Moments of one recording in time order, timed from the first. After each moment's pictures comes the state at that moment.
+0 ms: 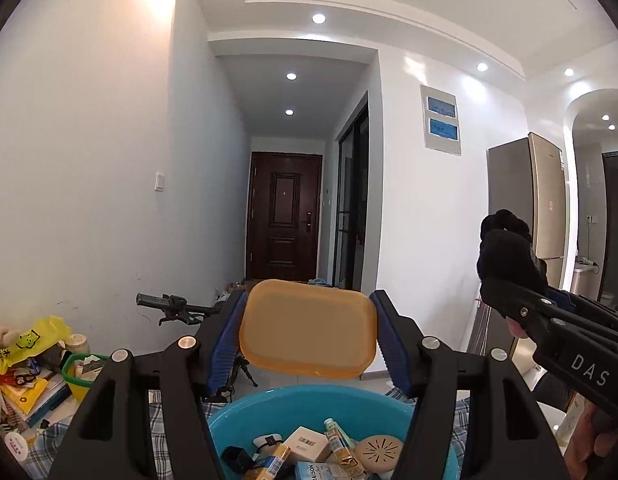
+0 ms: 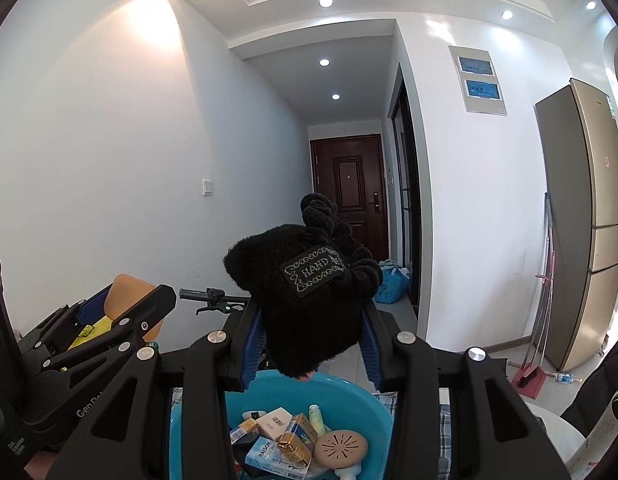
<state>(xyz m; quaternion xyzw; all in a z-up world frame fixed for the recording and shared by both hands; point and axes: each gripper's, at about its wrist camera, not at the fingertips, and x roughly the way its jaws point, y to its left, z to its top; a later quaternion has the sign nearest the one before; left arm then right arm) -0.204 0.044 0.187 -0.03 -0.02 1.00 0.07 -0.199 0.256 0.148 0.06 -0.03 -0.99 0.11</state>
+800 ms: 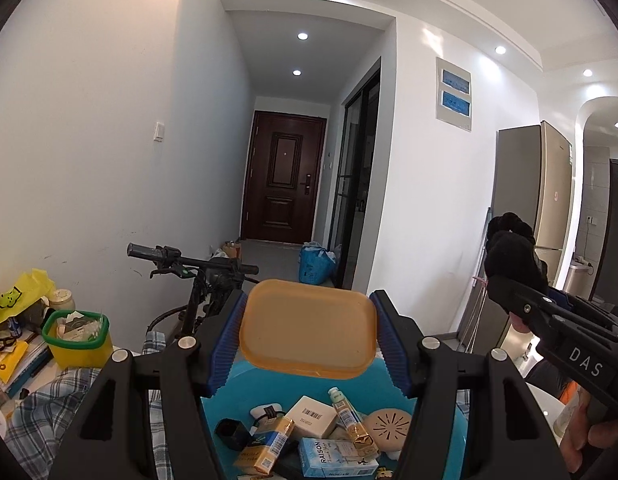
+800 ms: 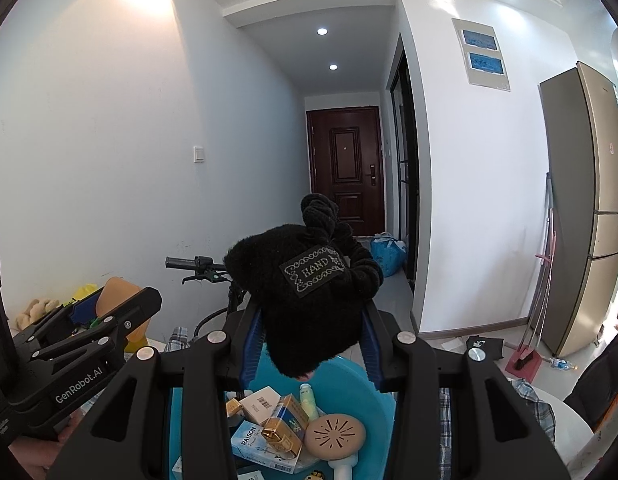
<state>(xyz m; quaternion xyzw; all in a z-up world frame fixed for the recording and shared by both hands) -0.247 0.020 0.144 -0.11 -0.06 0.99 0.08 -0.246 0.251 0.119 0.12 -0.01 -0.99 0.10</state>
